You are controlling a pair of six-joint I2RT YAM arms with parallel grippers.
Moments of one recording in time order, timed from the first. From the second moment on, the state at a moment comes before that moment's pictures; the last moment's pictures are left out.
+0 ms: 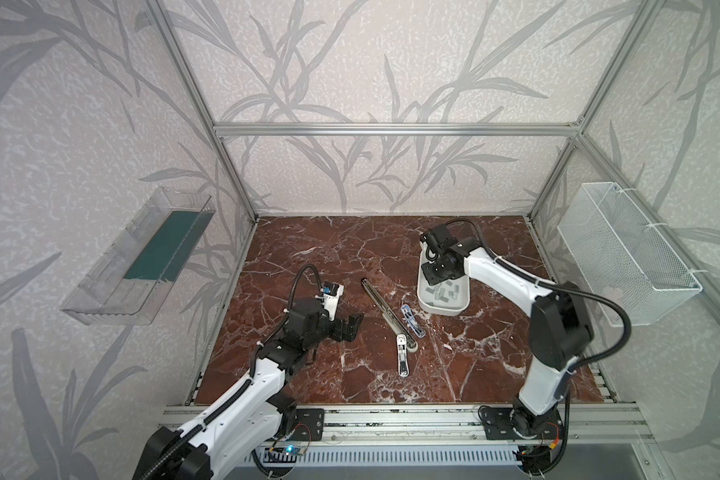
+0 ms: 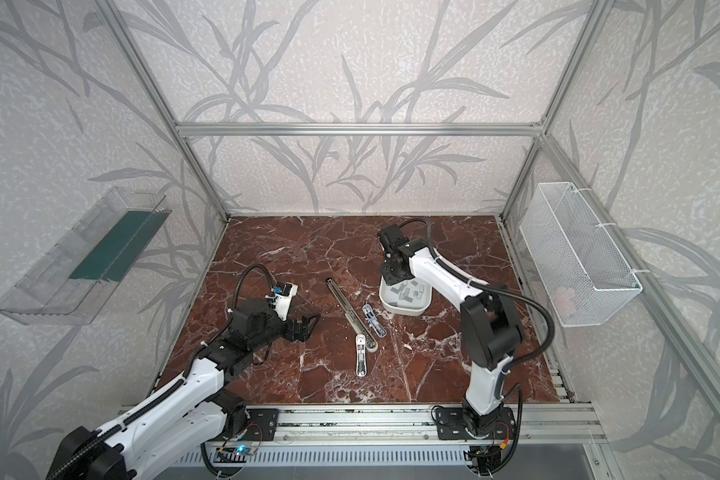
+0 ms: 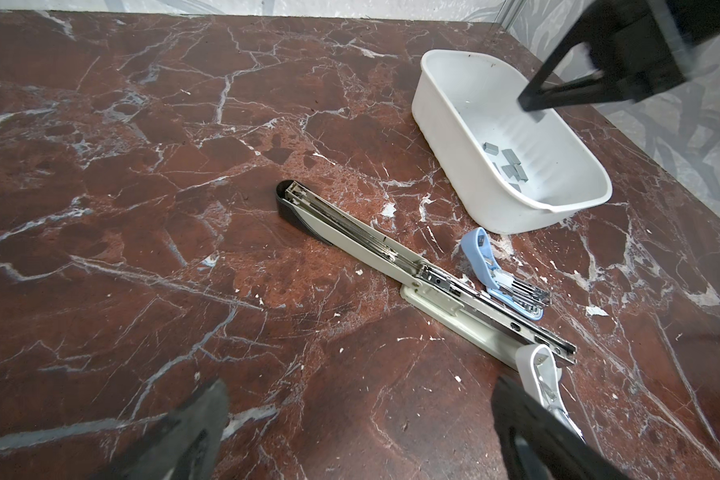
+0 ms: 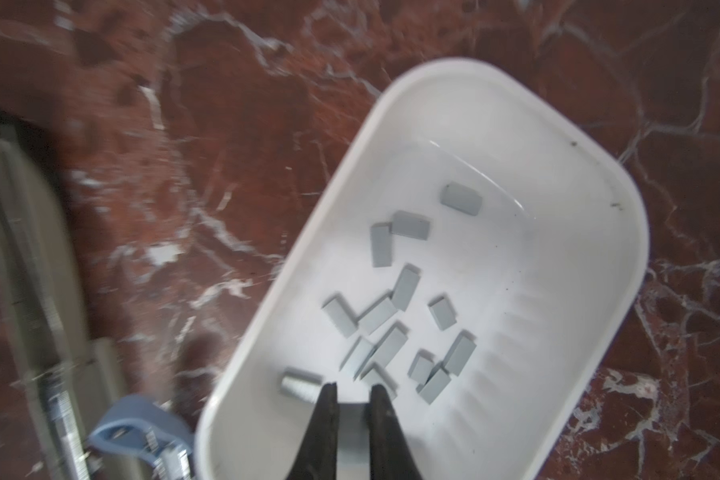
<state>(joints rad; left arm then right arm) -0.41 0.87 0.36 -0.02 0.19 -0.16 0.54 1.75 1.44 -0.78 0.14 0.10</state>
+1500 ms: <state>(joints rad) -0.41 0.86 0.33 -0.02 0.14 -0.18 0.81 1.67 1.00 -0.48 0.07 0.26</state>
